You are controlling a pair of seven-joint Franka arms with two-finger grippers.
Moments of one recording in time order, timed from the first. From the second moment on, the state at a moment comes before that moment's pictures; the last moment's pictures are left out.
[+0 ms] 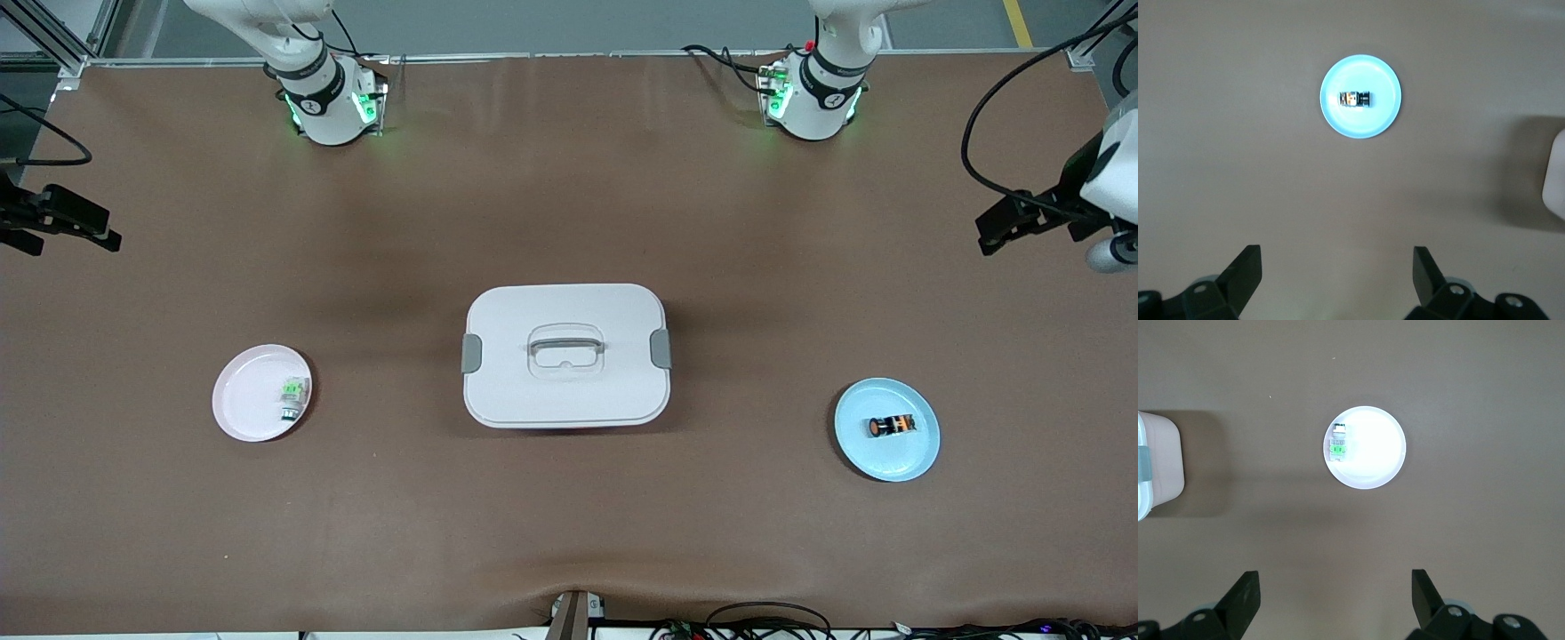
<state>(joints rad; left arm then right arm) 0.14 0.05 -0.26 -1.43 0.13 1.47 -0.20 -0.08 0.03 0.00 -1.52 0.04 1.52 -0.11</state>
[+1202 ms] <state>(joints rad) 0.08 -0.11 -0.15 -1.60 0.01 1.47 -0.09 -0.09 0.03 -0.01 -1.53 0.00 1.55 -0.10</state>
